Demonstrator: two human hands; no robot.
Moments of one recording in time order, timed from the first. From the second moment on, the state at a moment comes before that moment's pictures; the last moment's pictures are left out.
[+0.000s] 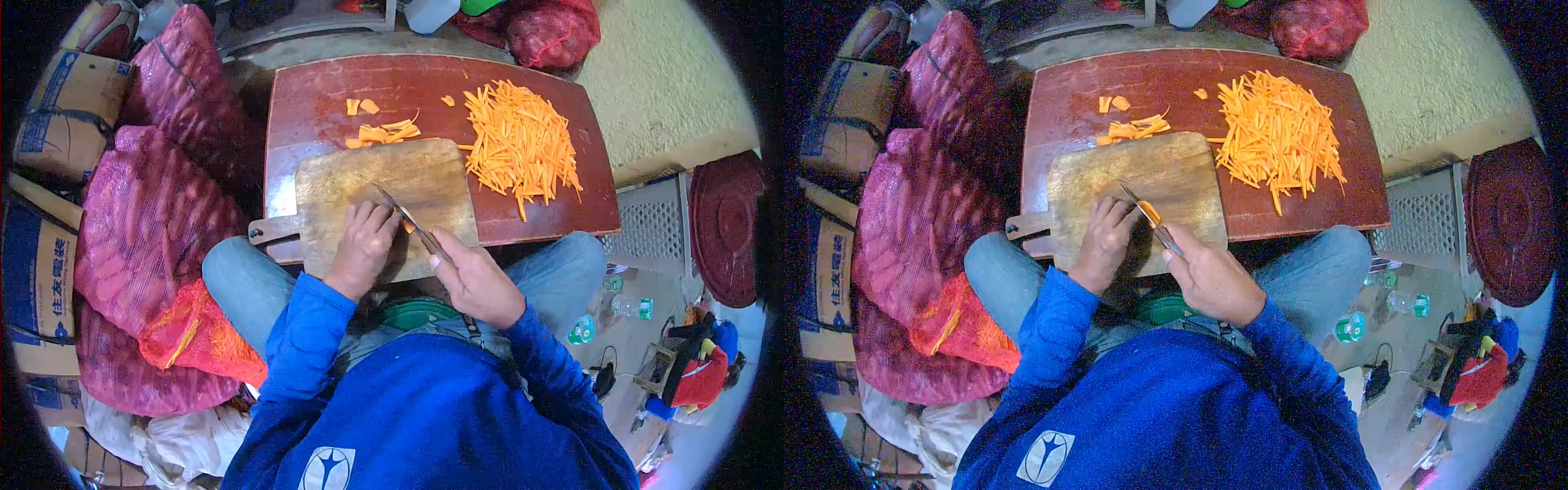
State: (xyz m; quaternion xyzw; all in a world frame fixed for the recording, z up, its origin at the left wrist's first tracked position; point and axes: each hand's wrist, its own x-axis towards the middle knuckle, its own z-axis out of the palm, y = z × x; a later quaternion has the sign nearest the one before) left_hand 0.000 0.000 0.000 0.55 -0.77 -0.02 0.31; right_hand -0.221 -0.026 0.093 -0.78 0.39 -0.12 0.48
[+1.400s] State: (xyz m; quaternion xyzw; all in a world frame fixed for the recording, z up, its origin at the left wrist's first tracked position) left_hand 0.000 -0.005 -0.008 0.54 -0.74 -0.01 0.41; right_hand -0.192 -0.048 0.067 -0.79 0.36 -0.21 0.45
